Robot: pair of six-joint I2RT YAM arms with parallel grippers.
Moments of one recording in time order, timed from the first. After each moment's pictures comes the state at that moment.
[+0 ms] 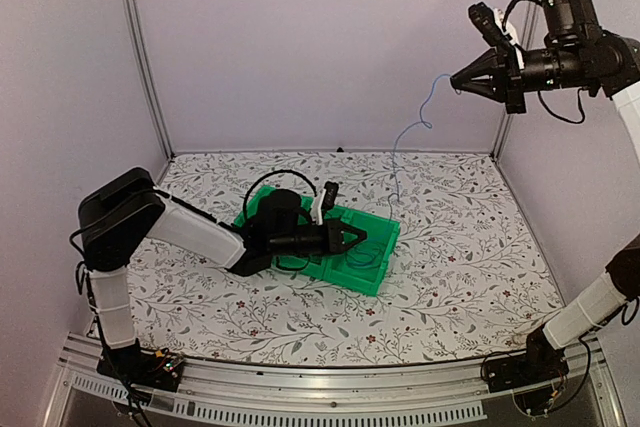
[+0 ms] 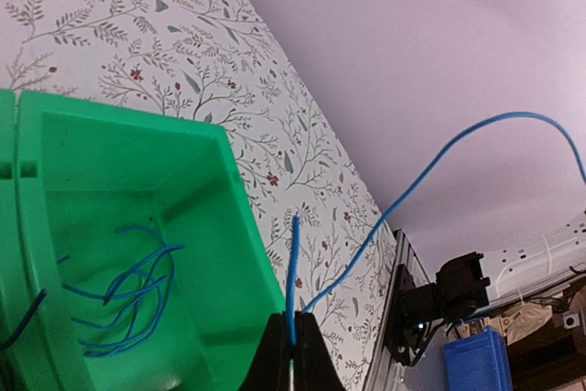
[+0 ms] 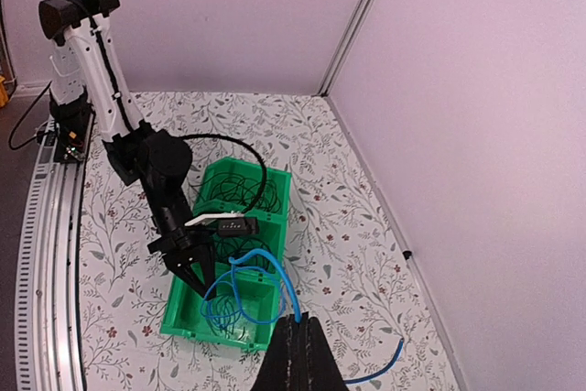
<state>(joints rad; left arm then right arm) -0.92 1.97 0.98 0.77 0.33 -0.83 0.38 1.48 2.13 -1.22 -0.69 -0.71</state>
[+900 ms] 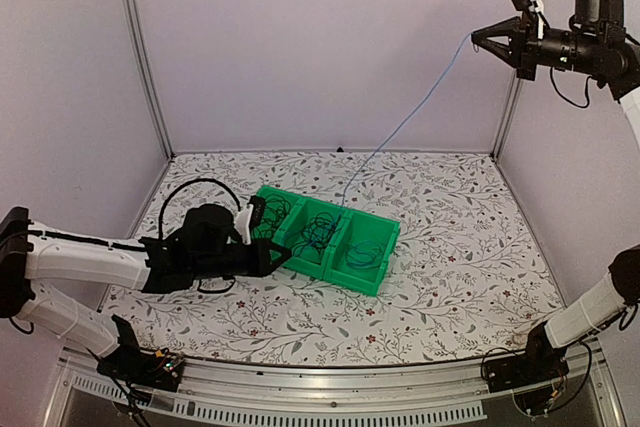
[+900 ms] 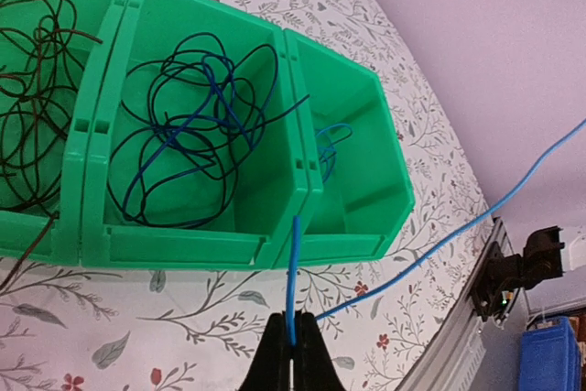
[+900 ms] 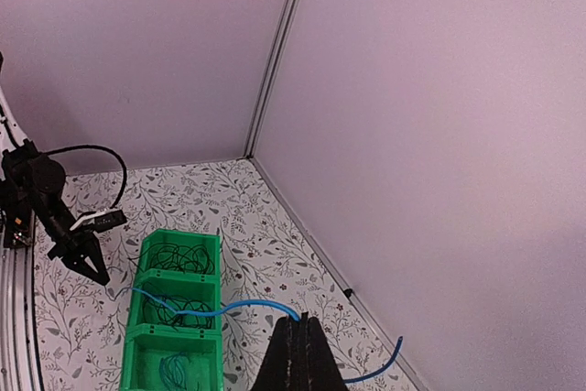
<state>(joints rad) -0.92 1.29 0.55 0.28 0.02 -0.75 0.18 1.45 2.13 -0.86 -0.77 -0.45</state>
